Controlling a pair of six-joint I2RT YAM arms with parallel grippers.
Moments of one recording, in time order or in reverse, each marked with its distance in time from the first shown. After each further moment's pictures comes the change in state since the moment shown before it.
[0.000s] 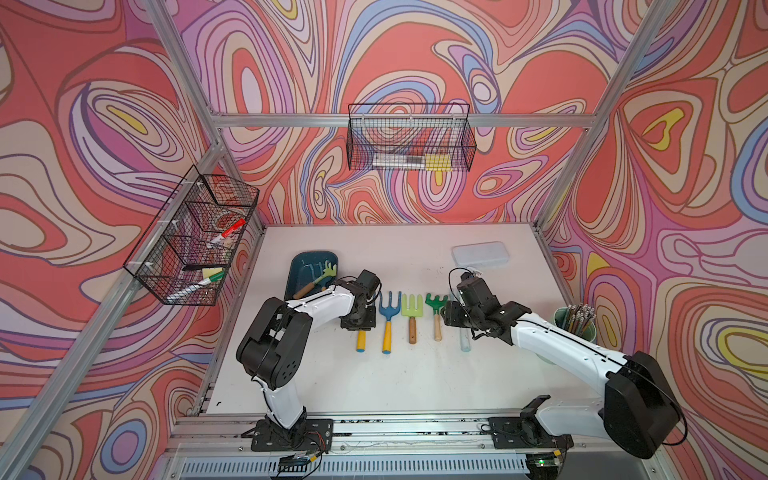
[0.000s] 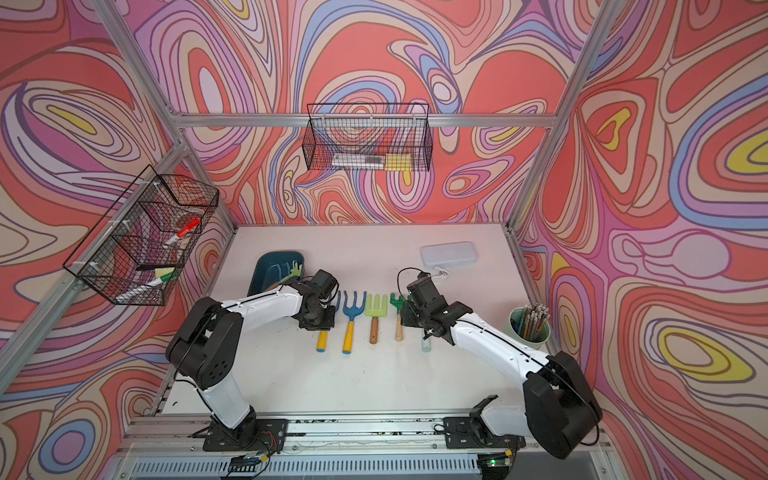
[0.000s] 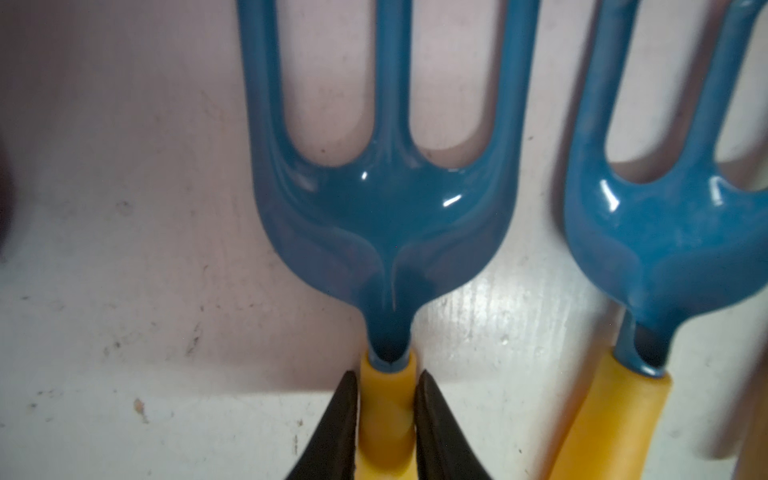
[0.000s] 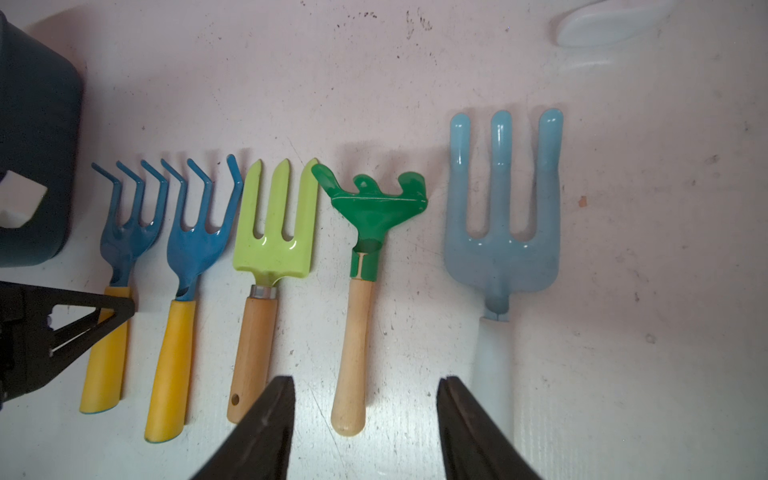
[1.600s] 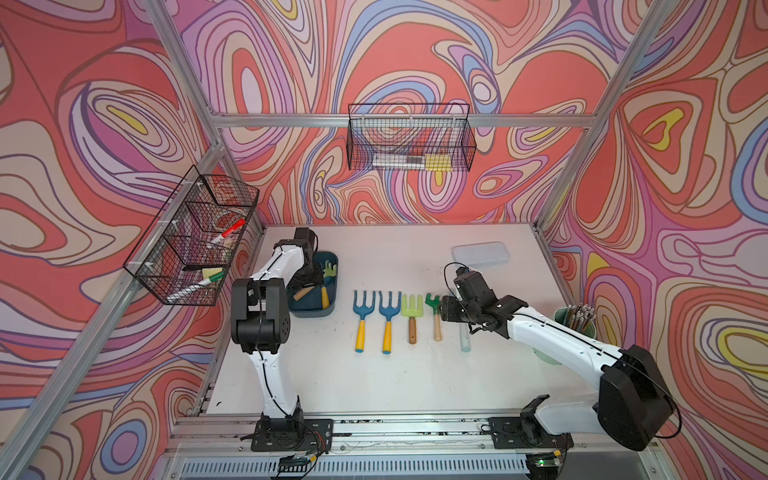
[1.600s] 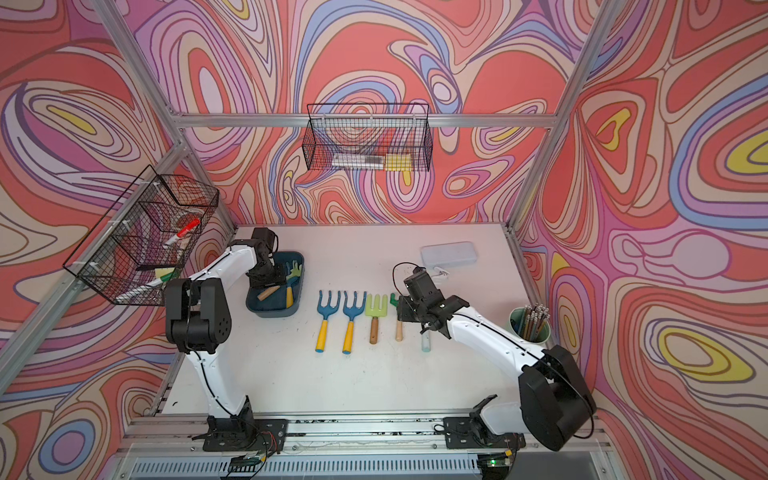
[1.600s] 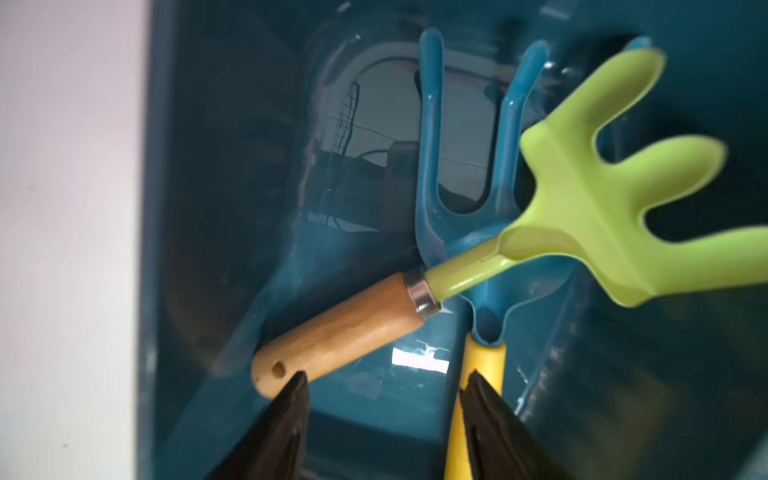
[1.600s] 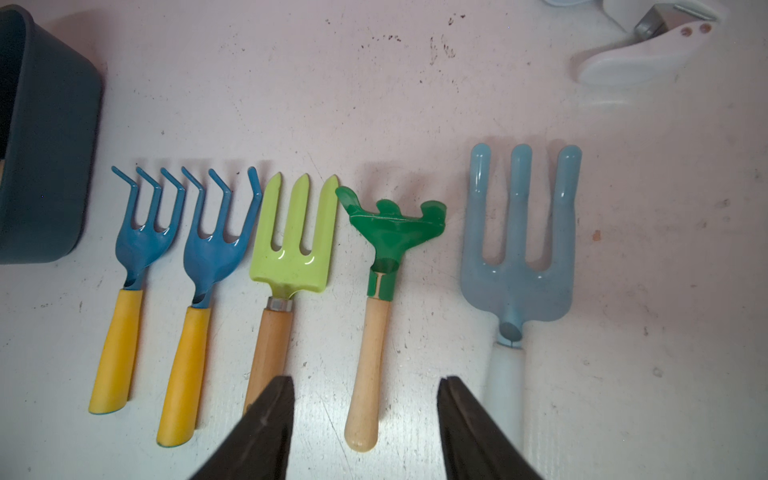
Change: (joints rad) left arm 0.516 0.243 0.464 -0.180 -0.073 0.245; right arm 0.000 0.046 0.068 -0.015 -0.011 -0.043
